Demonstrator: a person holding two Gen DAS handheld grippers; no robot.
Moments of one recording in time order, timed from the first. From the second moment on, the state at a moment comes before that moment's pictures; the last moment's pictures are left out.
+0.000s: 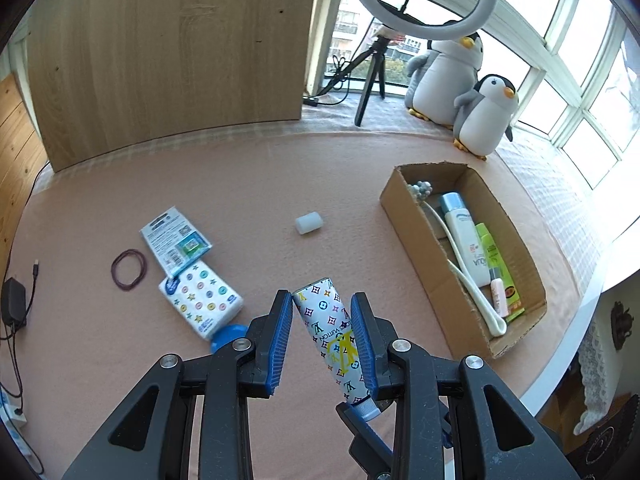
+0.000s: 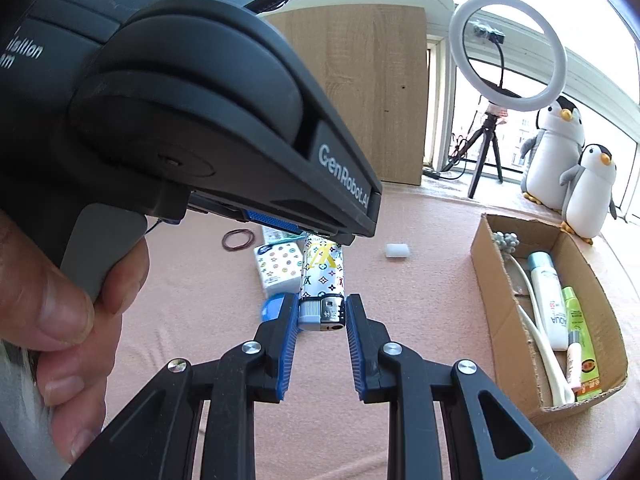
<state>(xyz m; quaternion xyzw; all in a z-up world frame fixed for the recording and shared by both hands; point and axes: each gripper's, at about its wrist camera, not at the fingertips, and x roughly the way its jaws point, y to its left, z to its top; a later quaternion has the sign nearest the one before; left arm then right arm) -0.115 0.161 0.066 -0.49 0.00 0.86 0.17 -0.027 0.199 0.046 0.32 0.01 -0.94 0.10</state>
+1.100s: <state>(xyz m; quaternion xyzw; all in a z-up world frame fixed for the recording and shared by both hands) -0.154 0.320 0.049 -0.47 0.06 0.85 0.25 -0.035 0.359 0.042 0.33 -0.03 -0.94 -0.07</state>
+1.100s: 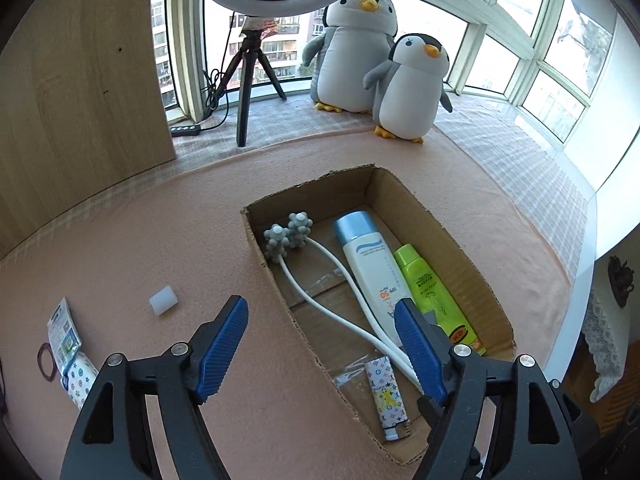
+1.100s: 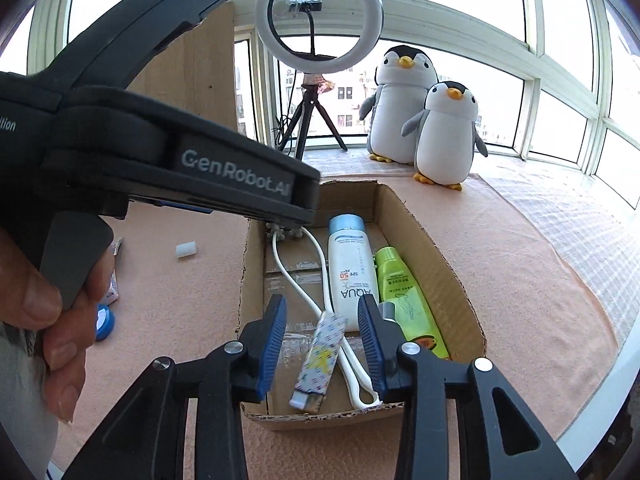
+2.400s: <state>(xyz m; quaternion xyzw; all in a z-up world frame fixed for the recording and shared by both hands) -0.174 -0.088 -0.024 -0.49 -0.09 0.87 -0.06 -0.164 0.189 -0.014 0.42 0.04 -0.90 0.08</state>
